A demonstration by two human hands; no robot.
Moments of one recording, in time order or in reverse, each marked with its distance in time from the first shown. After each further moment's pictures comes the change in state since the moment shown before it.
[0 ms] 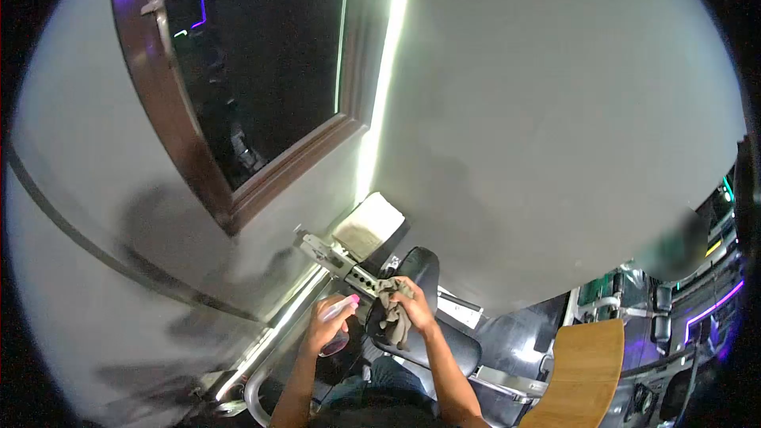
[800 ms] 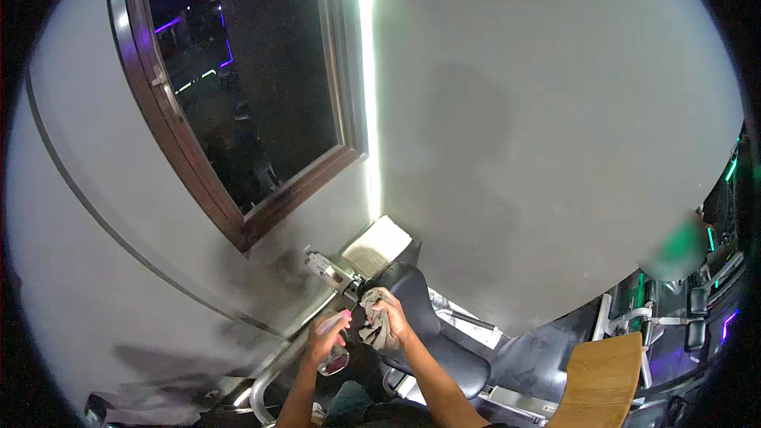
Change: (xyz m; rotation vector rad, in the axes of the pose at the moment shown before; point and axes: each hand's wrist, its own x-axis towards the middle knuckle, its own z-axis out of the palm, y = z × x) left_hand -0.027 0.016 0.071 0.032 0.205 -0.004; right_hand 0.002 0.010 -0.017 0.533 -0.234 0.075
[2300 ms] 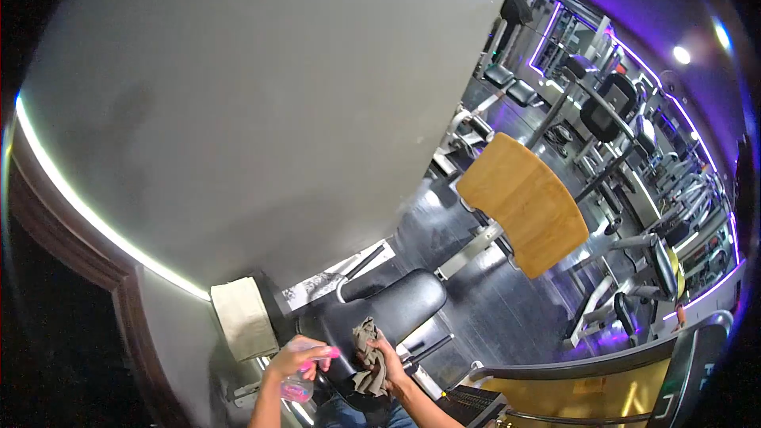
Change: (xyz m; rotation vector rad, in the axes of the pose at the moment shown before) left_hand 0.279 0.008 0.070 0.274 -1.735 -0.571; right_hand -0.004 0.065 0.026 0.539 1.193 -0.468
